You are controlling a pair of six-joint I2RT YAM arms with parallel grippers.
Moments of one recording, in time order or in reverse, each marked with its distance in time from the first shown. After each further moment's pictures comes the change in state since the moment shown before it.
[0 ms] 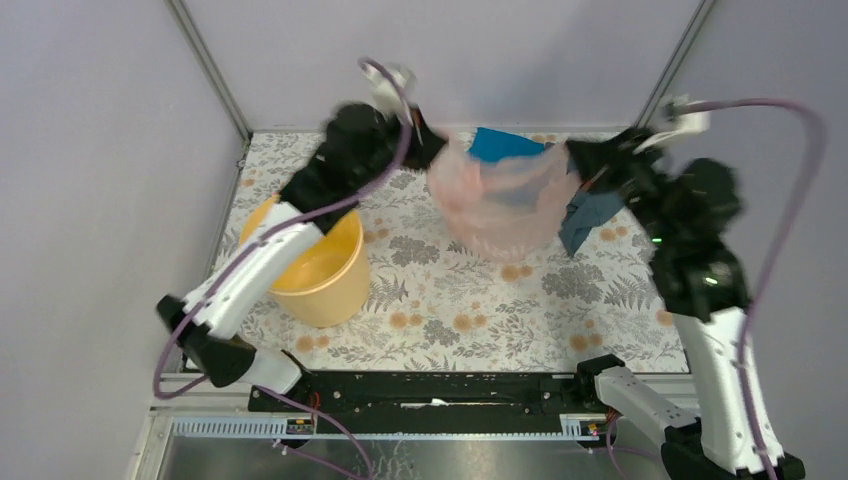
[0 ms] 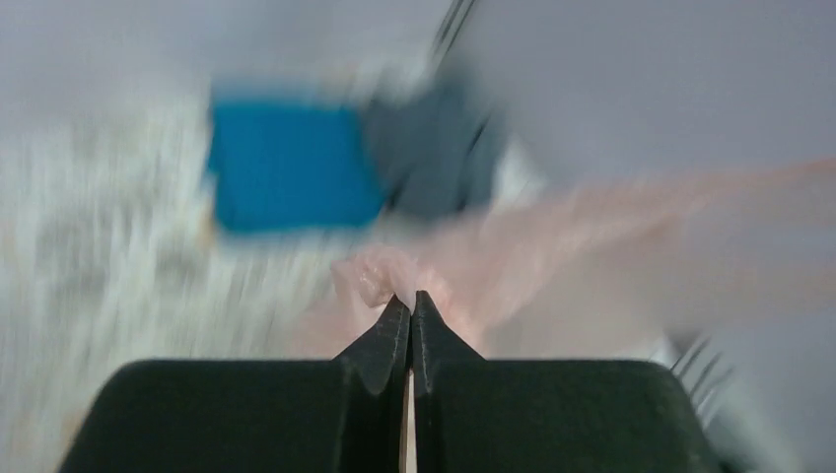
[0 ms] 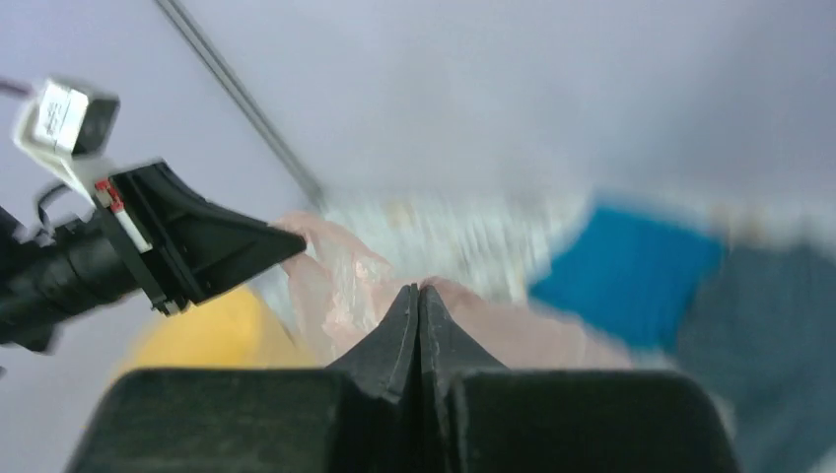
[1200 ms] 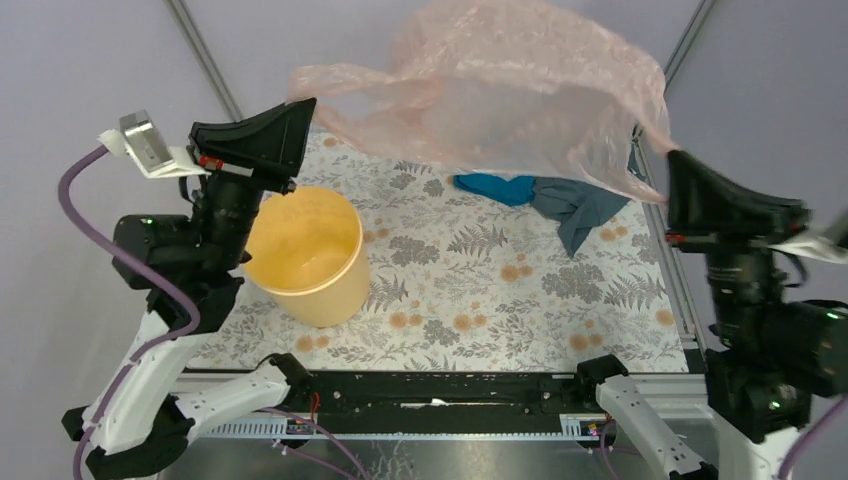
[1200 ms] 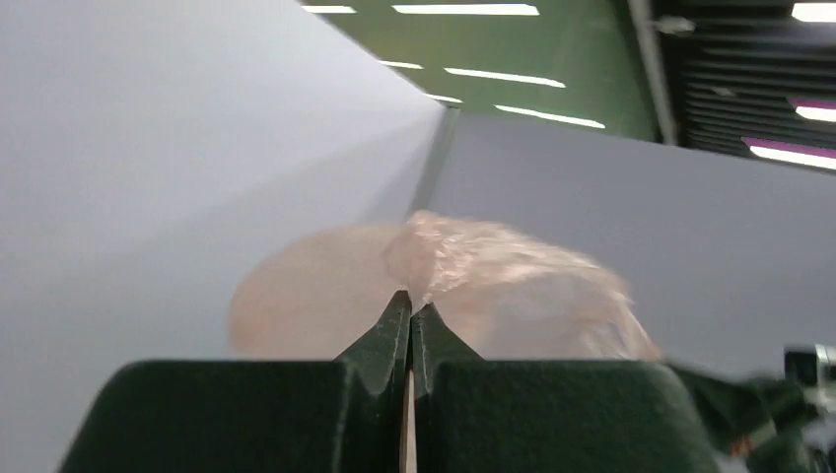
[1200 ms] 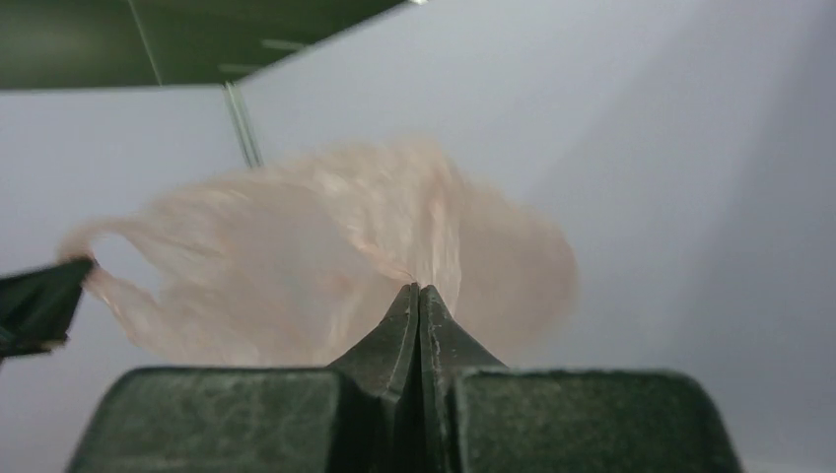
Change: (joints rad) left arm -0.053 -0.533 -0.035 0.559 -0.096 0.002; right arm 0.000 -0.225 0.263 0.238 0.110 -0.071
